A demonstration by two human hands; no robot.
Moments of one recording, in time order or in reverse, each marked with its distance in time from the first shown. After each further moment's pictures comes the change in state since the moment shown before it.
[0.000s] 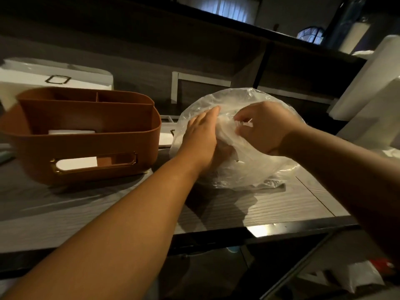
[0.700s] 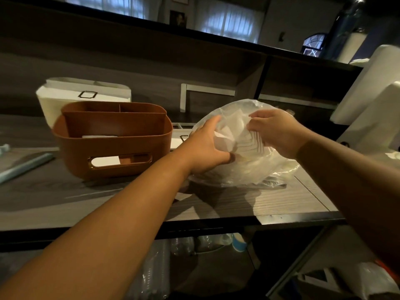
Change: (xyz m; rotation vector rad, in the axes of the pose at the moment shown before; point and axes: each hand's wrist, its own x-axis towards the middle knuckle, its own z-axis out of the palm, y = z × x) left_hand -0.037 0.017 -0.041 -0.097 -0.200 -0.045; right_hand -0.012 0.001 -0.011 0.809 0.029 0.424
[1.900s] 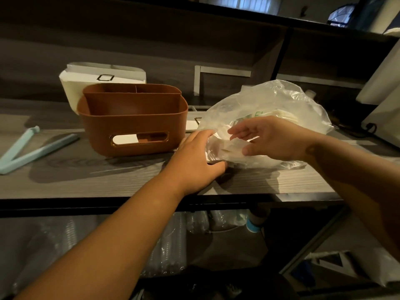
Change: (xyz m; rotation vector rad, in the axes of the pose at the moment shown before) left_hand -0.072 -0.037 0.015 0.177 0.174 -0.014; right_hand -0.033 0.023 0.021 -0.380 -0.497 -0.336
